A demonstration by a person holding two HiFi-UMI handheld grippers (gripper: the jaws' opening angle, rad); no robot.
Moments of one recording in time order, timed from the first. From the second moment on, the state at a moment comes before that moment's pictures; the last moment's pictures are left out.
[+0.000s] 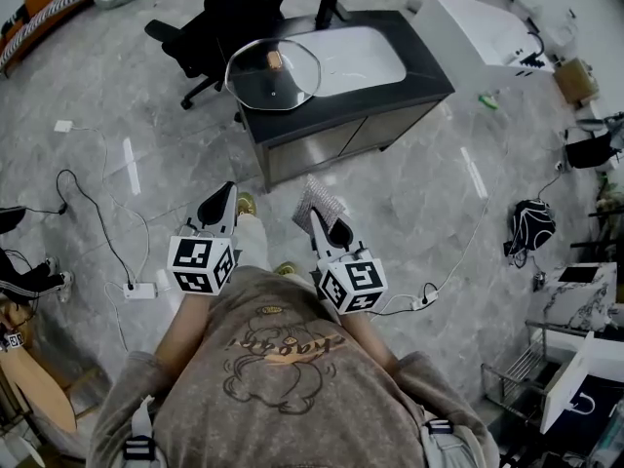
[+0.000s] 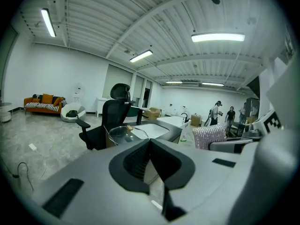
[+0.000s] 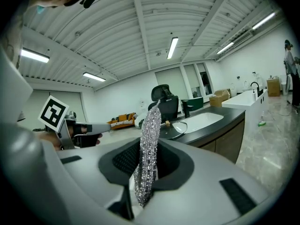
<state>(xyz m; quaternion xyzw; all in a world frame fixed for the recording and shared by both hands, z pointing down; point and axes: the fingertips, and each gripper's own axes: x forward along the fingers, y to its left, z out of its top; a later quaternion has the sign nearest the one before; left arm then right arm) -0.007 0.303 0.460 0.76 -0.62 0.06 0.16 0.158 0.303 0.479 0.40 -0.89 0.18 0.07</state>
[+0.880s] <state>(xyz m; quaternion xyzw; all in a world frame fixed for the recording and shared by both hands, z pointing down) -0.064 0.058 0.470 0.81 -0.55 0.07 0.19 0.082 0.070 0.471 0.42 -0.89 0.19 0.08</state>
